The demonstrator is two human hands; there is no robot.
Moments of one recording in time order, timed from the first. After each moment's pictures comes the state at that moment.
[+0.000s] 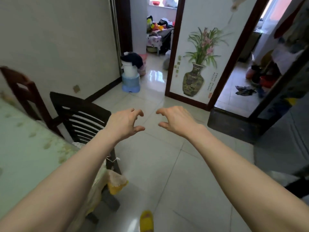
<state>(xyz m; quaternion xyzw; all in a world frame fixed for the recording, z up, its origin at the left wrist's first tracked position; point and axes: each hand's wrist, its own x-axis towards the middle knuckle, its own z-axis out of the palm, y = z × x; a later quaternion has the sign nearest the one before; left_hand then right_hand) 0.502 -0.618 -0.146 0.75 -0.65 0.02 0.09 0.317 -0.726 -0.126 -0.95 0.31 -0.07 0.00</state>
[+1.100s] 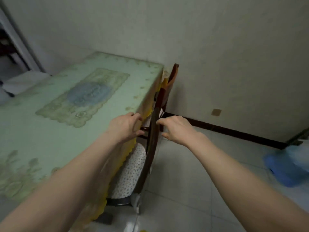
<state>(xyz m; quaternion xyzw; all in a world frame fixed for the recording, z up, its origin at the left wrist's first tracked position) 0.806 -0.702 -0.180 1.00 -0.02 0.02 0.05 0.861 -0.914 -0.161 -0.93 -0.38 0.01 0.02</state>
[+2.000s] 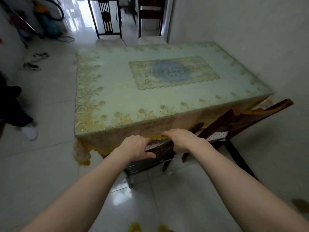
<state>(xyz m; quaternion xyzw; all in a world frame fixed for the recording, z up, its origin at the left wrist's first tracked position) 0.784 -0.804 -0.271 0.90 0.38 -0.16 0.13 0.978 -0.848 -0.237 -0.64 -0.71 0.20 -0.20</state>
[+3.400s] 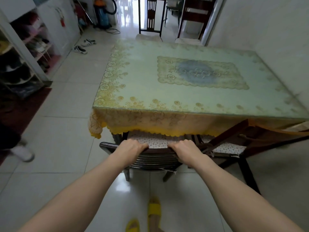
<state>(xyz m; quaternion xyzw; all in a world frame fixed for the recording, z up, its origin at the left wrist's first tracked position) 0.771 -0.899 -0.312 0.87 0.47 -0.10 0.05 1.016 -0.905 -0.297 -0.50 -0.86 0.05 -0.13</state>
